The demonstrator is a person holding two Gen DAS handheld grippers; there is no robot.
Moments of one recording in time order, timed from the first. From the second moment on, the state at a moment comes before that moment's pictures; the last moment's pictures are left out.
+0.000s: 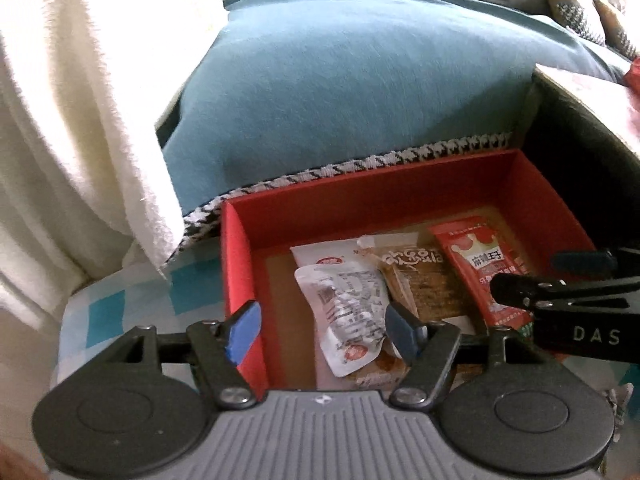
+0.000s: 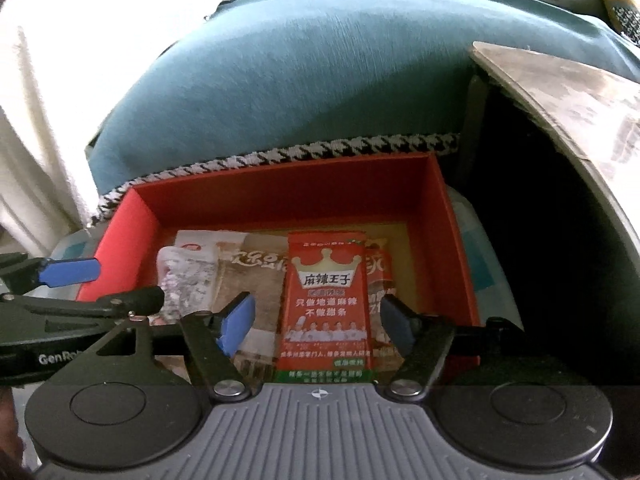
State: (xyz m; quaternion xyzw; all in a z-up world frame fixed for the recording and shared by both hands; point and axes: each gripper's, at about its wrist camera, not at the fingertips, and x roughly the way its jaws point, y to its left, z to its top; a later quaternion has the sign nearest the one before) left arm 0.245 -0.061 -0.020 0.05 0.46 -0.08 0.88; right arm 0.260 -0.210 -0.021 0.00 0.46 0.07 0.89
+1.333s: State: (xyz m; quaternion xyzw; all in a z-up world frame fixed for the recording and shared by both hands) left arm 0.100 -0.010 -0.059 0.06 0.56 -0.17 0.81; right arm 0.100 -0.224 0.001 0.07 0.48 0.08 0.87
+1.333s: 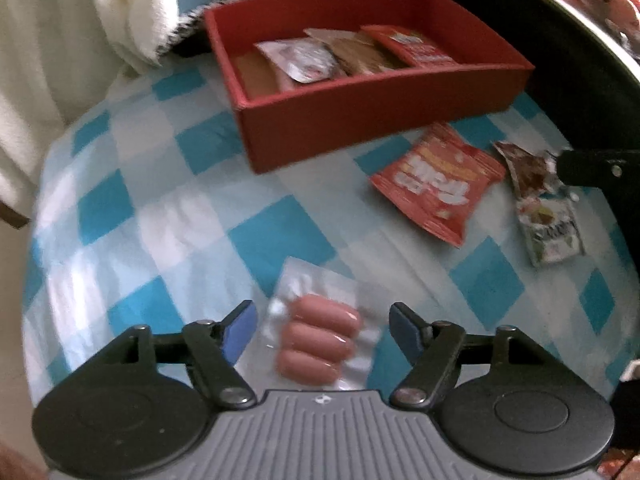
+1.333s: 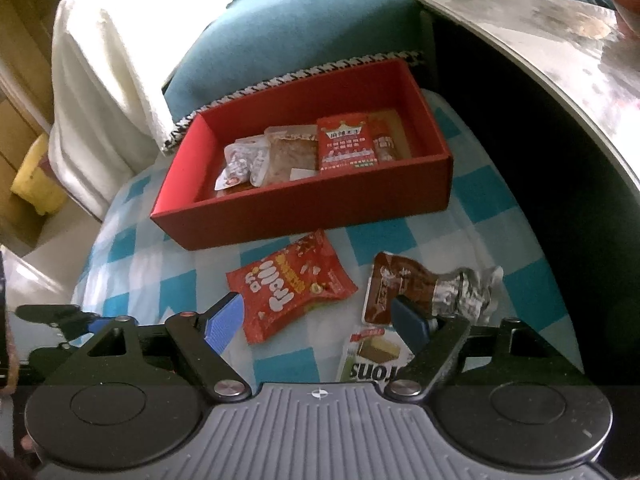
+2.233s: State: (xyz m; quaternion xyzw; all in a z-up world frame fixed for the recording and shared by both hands) left arm 0.092 -0.012 -0.060 0.05 0.57 -0.19 0.80; right arm 0.111 -0.235 -0.060 0.04 0.55 0.01 0.83
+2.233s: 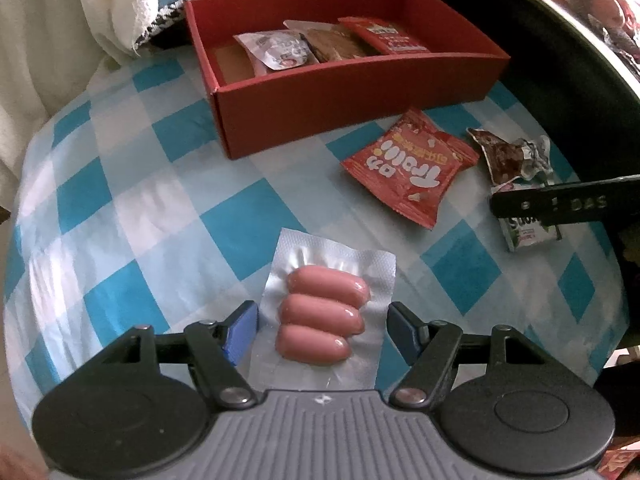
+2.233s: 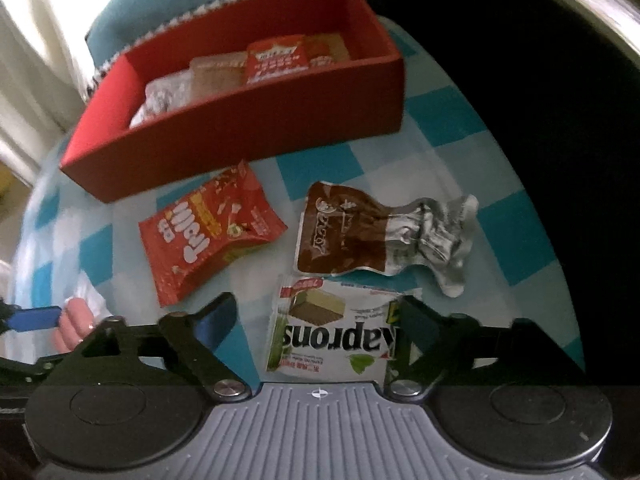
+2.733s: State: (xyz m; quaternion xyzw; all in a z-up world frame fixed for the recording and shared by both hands) left arm 0.090 -0.013 -0.048 0.04 0.56 -0.21 0.80; right arm 0.099 -0.245 -0.060 0.04 0.56 0.00 0.83
